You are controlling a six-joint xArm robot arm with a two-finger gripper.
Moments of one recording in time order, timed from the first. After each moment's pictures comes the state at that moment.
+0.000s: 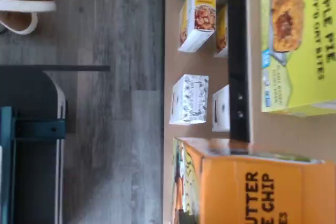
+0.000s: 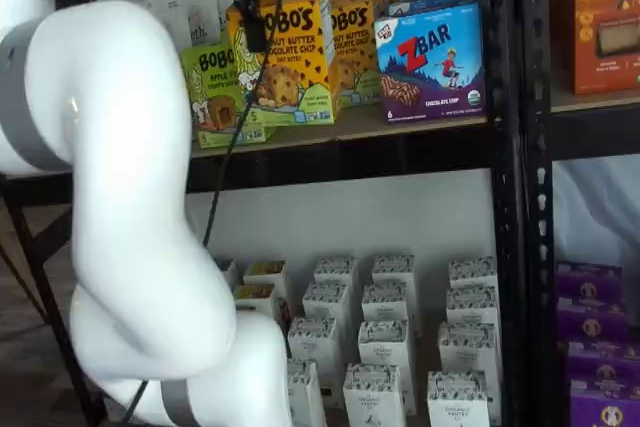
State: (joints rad) arm 0.01 -0.49 -1.43 0.13 1.75 -1.51
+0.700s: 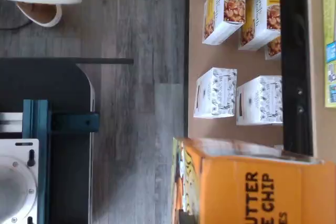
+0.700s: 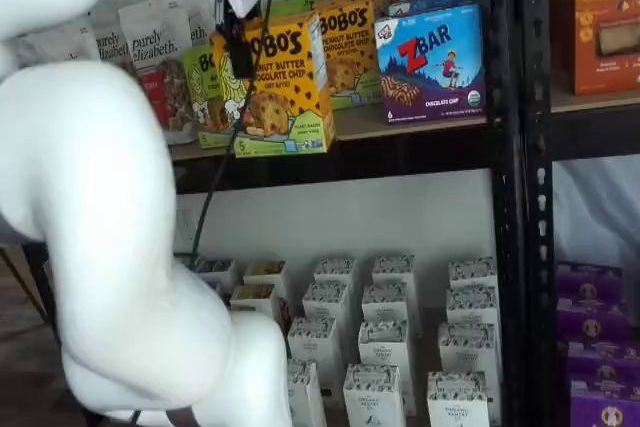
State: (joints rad) arm 0.04 -0.66 -1.28 0.11 1.80 -1.49
